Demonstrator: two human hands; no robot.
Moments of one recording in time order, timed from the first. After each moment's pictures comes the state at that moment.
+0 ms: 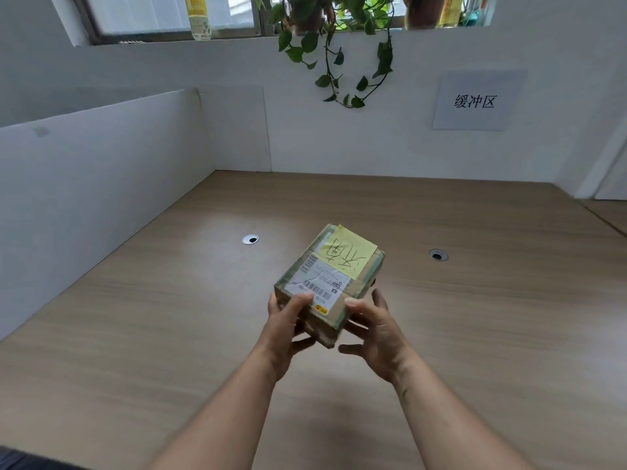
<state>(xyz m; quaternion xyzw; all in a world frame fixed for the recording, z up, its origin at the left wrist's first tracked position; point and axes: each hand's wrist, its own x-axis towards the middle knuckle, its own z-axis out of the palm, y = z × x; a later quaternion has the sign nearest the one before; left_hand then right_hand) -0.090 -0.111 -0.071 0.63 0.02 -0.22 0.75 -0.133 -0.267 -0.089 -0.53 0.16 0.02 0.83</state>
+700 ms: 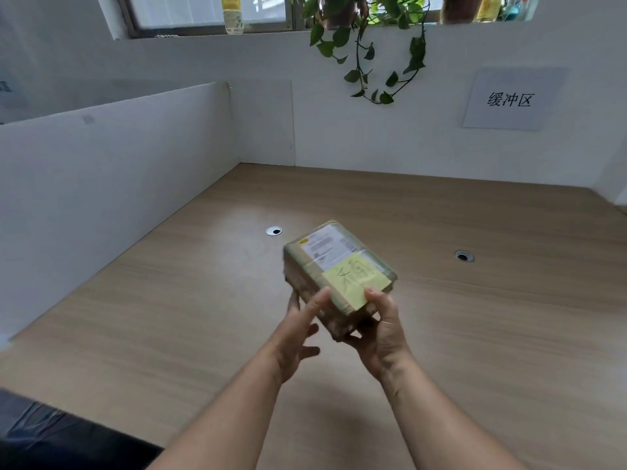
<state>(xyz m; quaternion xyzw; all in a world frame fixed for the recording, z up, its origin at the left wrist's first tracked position) -0.106 -0.082 -0.068 0.65 0.02 -0.26 0.71 -0.127 -0.218 -0.094 -0.41 0.20 -0.04 0.89</state>
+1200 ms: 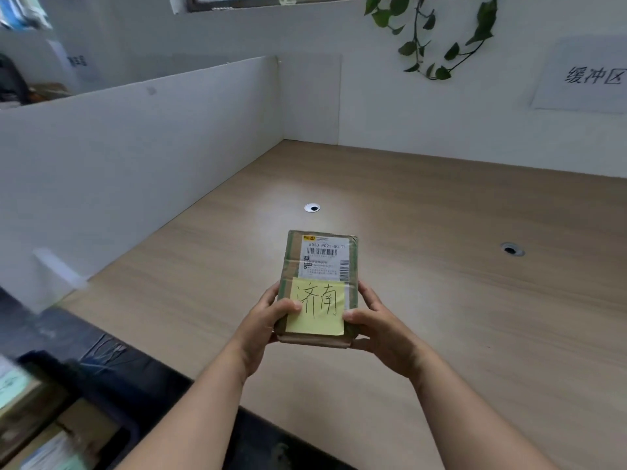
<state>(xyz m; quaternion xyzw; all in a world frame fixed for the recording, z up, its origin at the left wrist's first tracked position) -0.139 0.006 -0.075 0.70 0.02 -0.17 0.70 -0.147 -0.203 -0.094 -0.64 0.01 0.20 0.74</state>
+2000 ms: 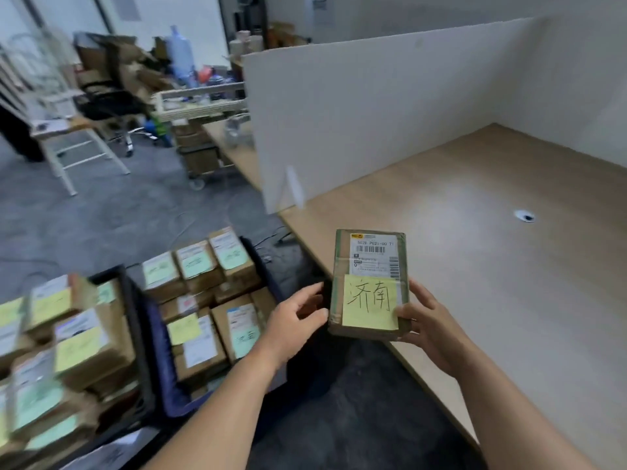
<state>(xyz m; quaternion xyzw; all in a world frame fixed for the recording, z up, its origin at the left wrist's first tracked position) -0.269 0.259 -0.103 0.78 0.21 0.02 0.59 -0.146 0.046 -0.110 -0.66 -0.06 0.34 0.67</state>
